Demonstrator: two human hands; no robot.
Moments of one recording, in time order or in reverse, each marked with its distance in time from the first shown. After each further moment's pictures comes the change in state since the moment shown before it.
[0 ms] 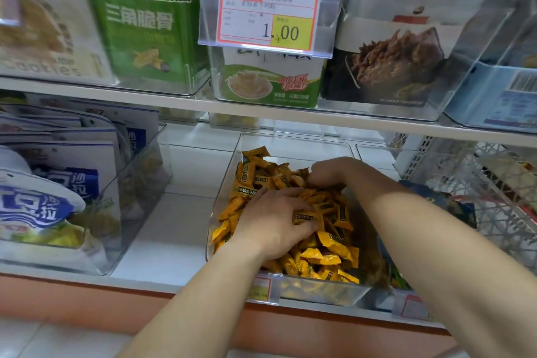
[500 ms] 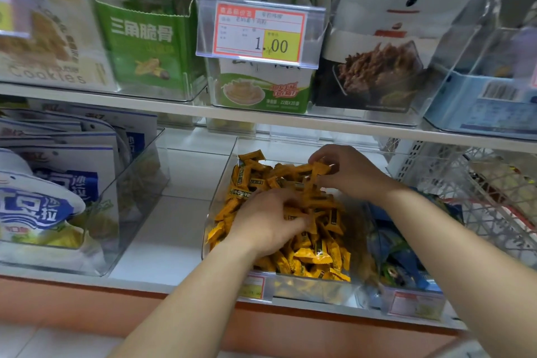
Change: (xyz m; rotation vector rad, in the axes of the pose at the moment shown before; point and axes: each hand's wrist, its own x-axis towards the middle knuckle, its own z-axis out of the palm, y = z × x) left_hand -0.005 0.009 -0.006 -0.212 0.074 -0.106; right_hand -0.065 0.040 0.018 0.633 0.552 -0.382
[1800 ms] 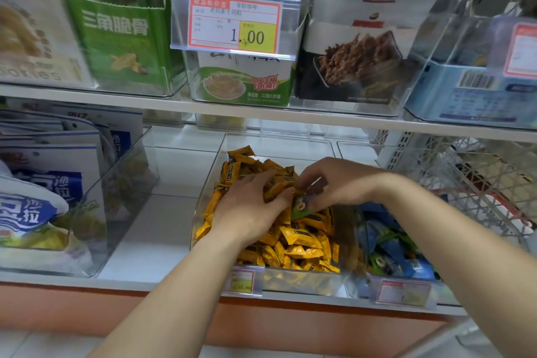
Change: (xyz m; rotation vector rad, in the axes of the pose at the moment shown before) left_hand 0.004 -0.007 -0.005 0.048 0.099 -0.102; right_hand -0.020 -0.017 -0.009 -0.273 -0.413 0.032
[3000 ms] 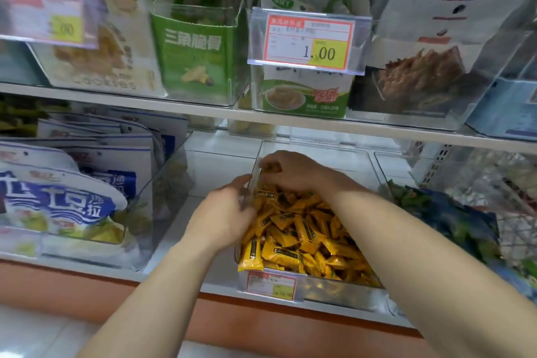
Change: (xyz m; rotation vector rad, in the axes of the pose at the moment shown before) left_hand -0.029 -0.058 -0.074 0.043 0.074 -0.076; right_hand 0.129 -0.075 0.043 -0.150 0.177 -0.141
